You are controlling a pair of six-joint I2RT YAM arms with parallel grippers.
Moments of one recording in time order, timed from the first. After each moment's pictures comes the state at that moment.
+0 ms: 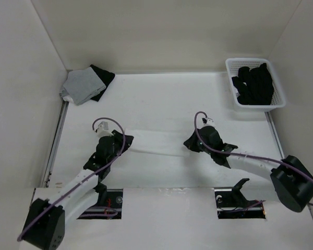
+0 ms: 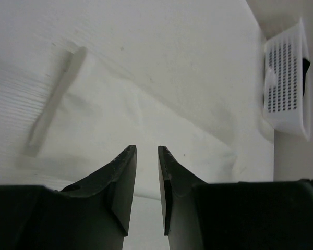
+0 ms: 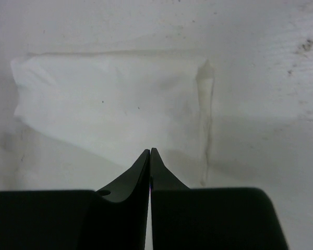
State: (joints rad) left arm -0.36 0.77 0.17 0.22 -0.10 -0.97; right arm 0.68 1.20 0.45 0.13 0.09 0.85
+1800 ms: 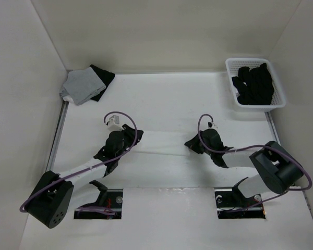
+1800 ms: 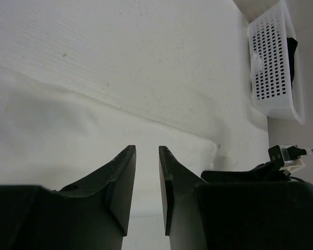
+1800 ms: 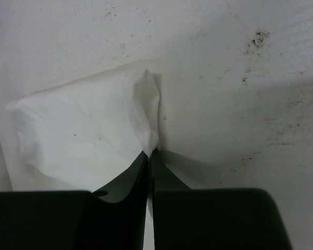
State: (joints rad) left arm -0.53 1.09 0.26 0.50 -0.16 -0.95; right arm 0.57 1.45 0.35 0.49 0.03 1.02
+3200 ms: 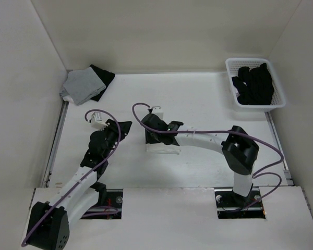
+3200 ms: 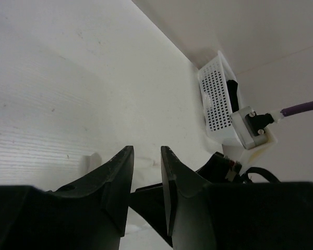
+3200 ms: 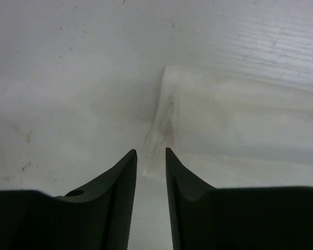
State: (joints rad) left arm -0.33 0.82 0.26 0.44 -0.01 -0.96; right arm 1.00 1.86 1.37 -0.38 0.31 0.77
